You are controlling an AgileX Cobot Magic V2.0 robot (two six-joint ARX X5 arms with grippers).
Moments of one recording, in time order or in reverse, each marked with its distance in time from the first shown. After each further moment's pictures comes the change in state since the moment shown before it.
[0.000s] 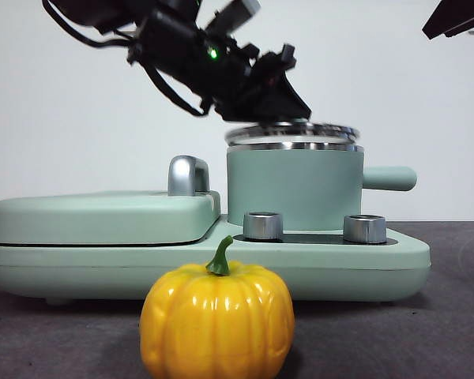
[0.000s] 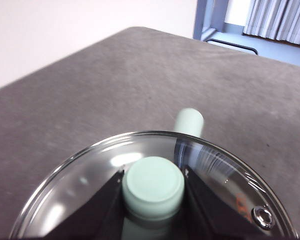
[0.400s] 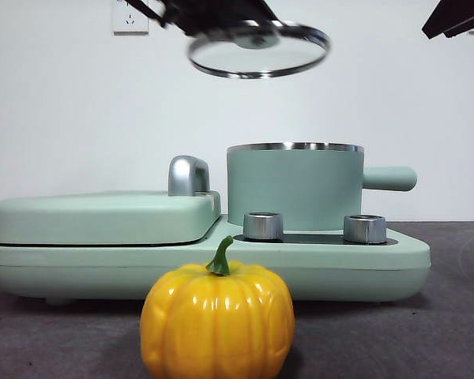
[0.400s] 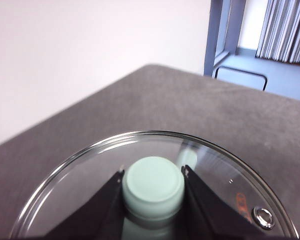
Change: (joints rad) left arm 0.021 -0.284 0.000 -0.238 -0.027 -0.012; right arm 0.000 0.000 0.000 -0.002 -0.002 0.020
